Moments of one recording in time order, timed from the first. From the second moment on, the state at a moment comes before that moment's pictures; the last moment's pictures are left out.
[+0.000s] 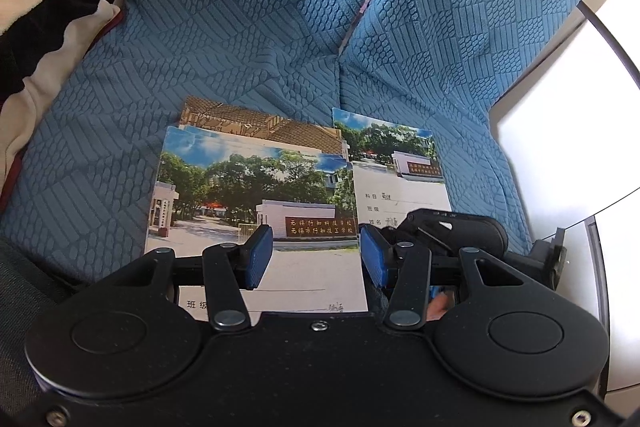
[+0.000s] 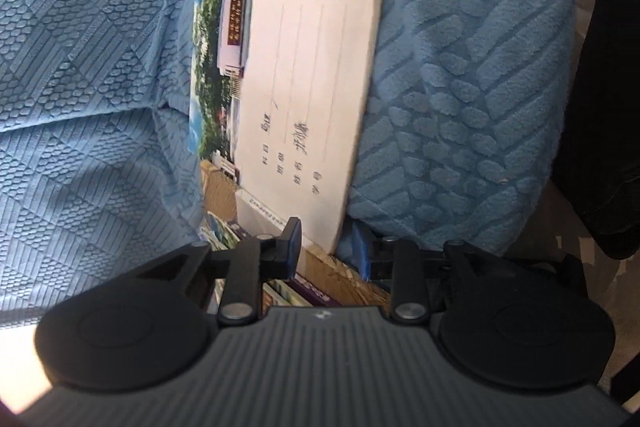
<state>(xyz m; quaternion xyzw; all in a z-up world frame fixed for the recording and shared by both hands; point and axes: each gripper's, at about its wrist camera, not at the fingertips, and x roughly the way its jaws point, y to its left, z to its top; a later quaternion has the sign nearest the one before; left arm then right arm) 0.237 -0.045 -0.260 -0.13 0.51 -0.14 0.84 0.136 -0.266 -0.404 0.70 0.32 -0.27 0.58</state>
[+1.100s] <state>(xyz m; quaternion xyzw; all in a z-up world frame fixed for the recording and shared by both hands) 0.324 -0.116 -0.359 -0.35 0.64 -0.15 0.66 0.101 -0.308 -0.376 0.71 0.26 -0.19 0.63</state>
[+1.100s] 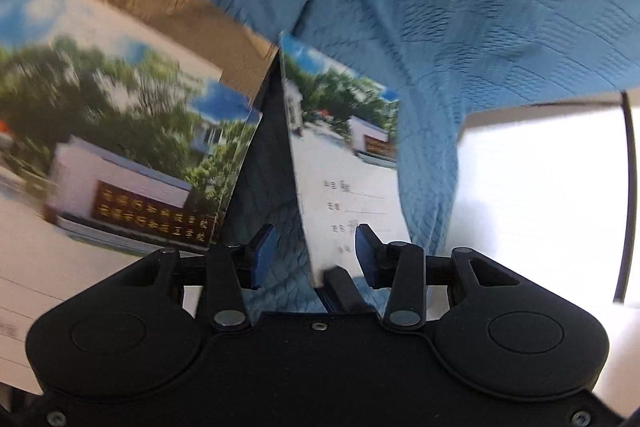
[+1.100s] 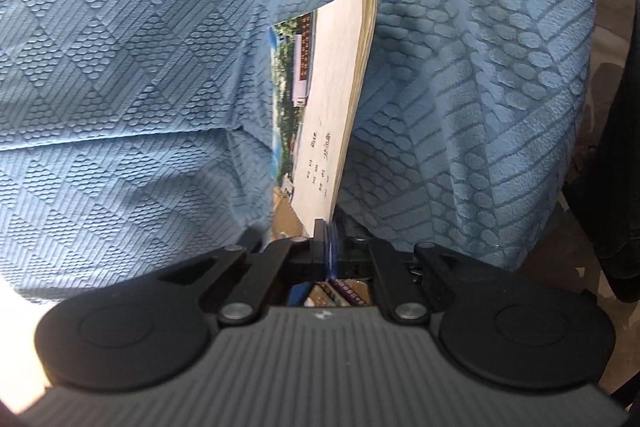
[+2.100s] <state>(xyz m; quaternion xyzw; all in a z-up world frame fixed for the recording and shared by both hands) 0.334 -0.141 -0.369 -0.40 0.64 -0.16 0.64 0.069 -0.348 -0.389 0.74 0.20 -0.18 0.61</state>
